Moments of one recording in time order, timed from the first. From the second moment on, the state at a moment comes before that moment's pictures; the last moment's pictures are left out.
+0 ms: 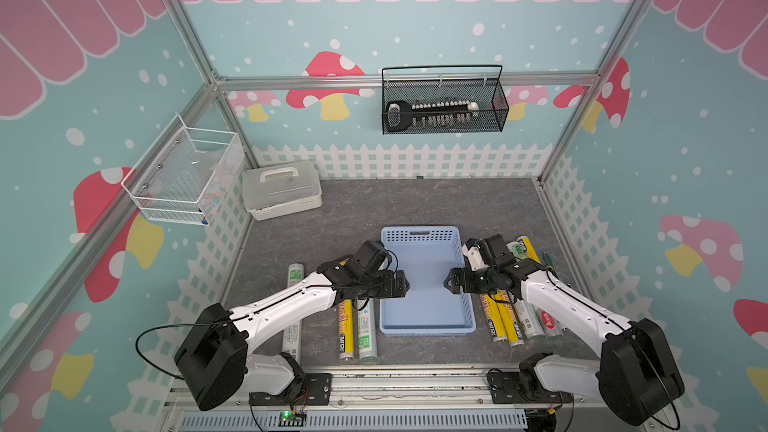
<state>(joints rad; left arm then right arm) -0.74 1.33 0.88 -0.50 0.14 -0.71 0.41 1.26 0.77 -0.60 -0.24 0.37</state>
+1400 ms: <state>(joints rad) -0.58 1.48 0.83 -0.63 0.04 -0.64 0.74 1.44 1.13 -0.63 -0.02 0.32</state>
